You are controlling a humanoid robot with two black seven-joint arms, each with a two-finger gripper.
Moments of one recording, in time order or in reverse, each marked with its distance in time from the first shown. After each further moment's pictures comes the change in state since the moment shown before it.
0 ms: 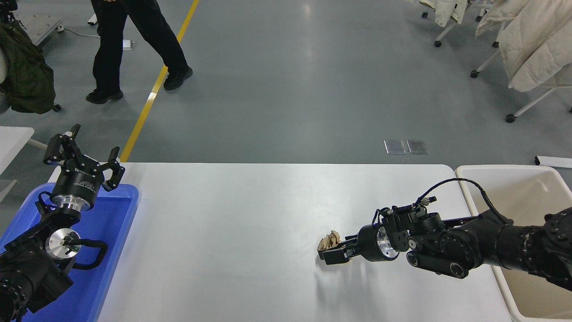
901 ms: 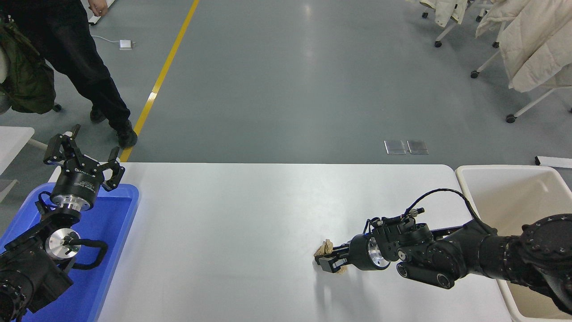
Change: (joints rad) left arm 0.000 0.000 0.000 0.000 0.000 -0.001 0.000; right arm -0.017 0.055 -0.045 -0.077 0.002 -0.020 0.003
